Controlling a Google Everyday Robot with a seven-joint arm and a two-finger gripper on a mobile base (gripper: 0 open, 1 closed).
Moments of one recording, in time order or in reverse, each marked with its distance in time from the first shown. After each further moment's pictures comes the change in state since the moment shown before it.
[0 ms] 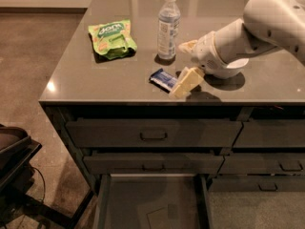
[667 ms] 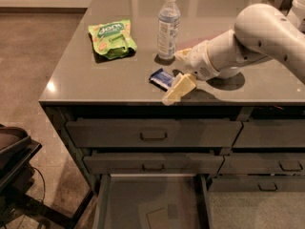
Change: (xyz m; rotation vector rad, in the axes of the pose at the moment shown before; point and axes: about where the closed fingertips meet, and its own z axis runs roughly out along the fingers) arm 0.003 0.008 0.028 -0.025 -0.034 0.051
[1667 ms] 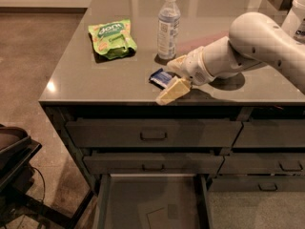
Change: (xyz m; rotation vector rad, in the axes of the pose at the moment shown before) arm 0.004 0.008 0.016 -0.014 -0.015 0.037
